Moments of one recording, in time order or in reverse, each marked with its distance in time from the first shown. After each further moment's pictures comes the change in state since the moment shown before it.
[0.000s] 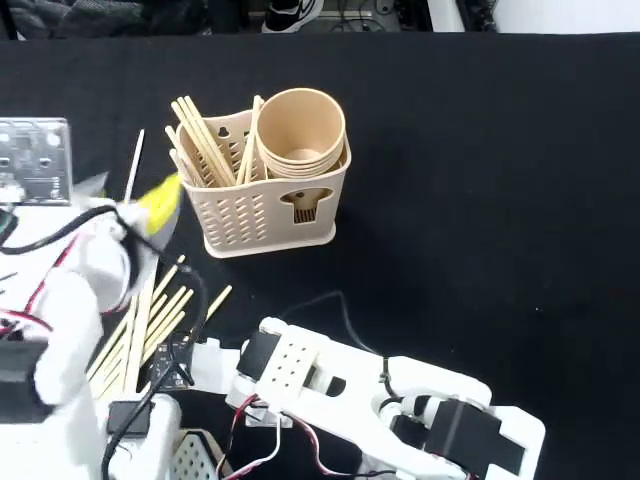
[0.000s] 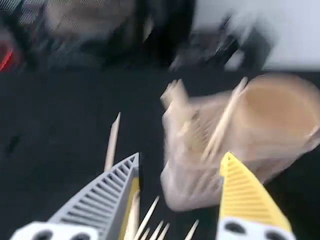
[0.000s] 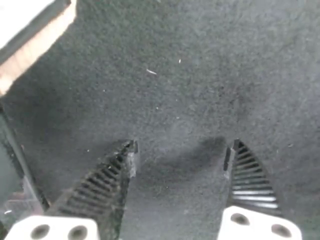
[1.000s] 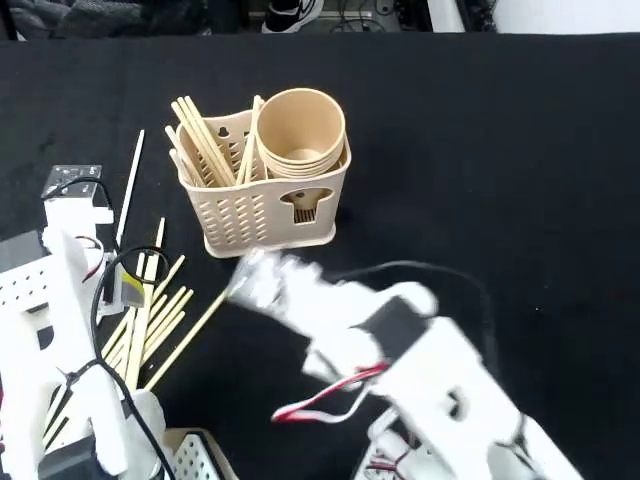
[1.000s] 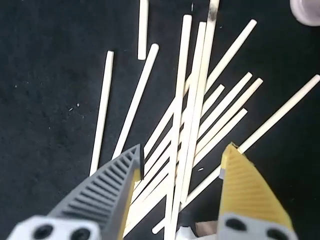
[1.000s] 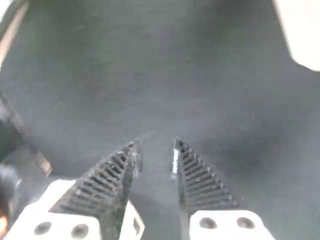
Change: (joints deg) left arm -20.0 17.8 31.5 -8.8 -18.1; right arm 29.0 -37.1 -7.6 26.7 2.2
